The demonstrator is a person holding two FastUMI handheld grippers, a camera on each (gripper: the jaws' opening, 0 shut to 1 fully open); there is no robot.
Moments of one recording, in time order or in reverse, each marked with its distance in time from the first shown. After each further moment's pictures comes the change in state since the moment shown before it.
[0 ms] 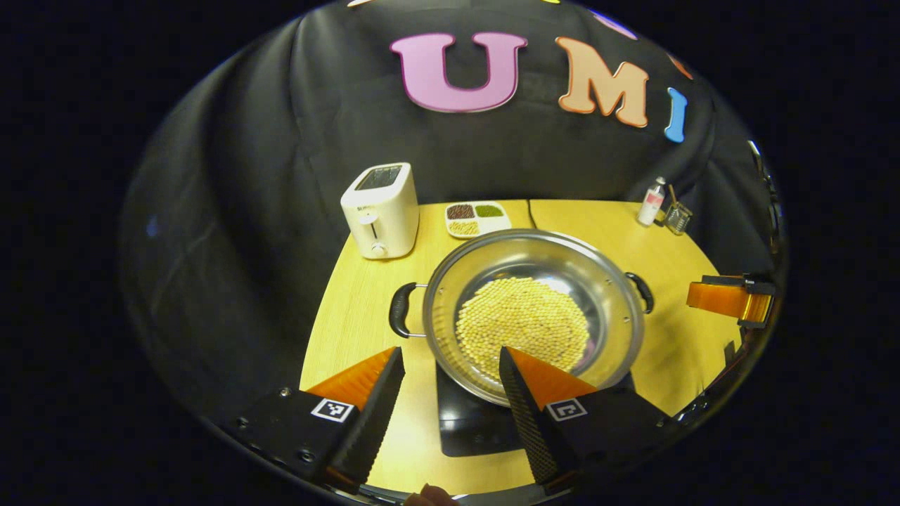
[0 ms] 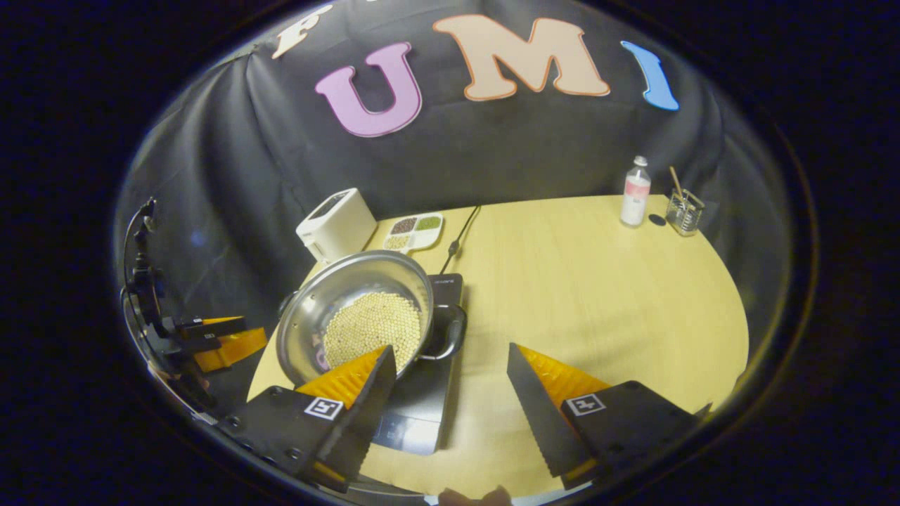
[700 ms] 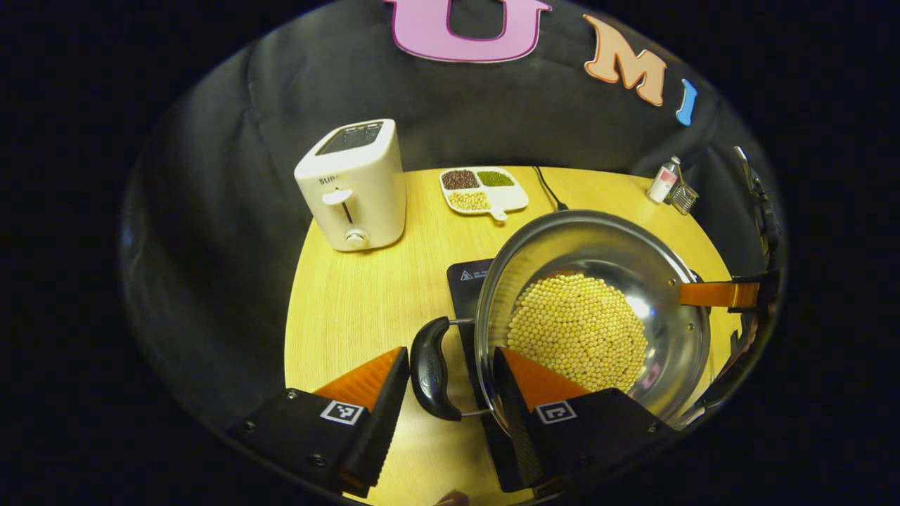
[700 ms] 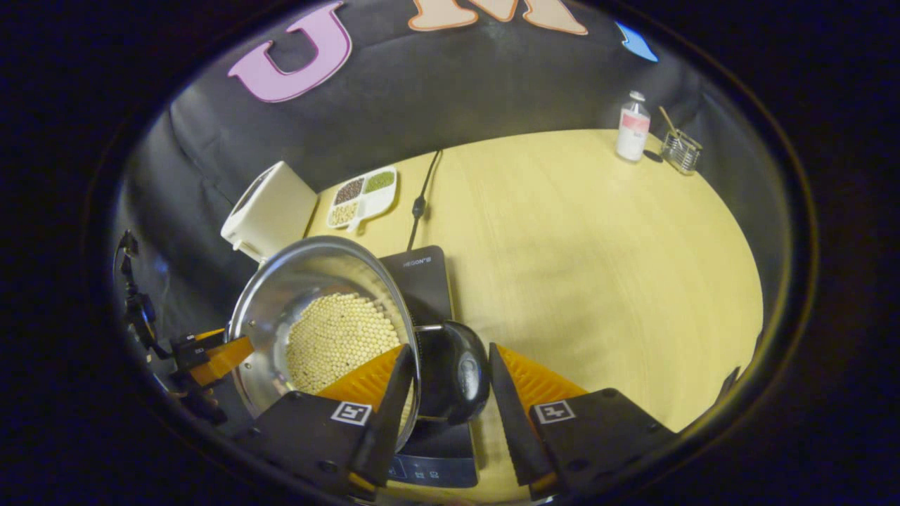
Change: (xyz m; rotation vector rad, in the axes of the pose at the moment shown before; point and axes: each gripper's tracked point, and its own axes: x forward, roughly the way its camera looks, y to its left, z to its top) left arm 0.136 0.059 -0.006 0.048 0.194 -0.147; right arm 0.129 0.008 -0.010 0.156 0.235 -0.190
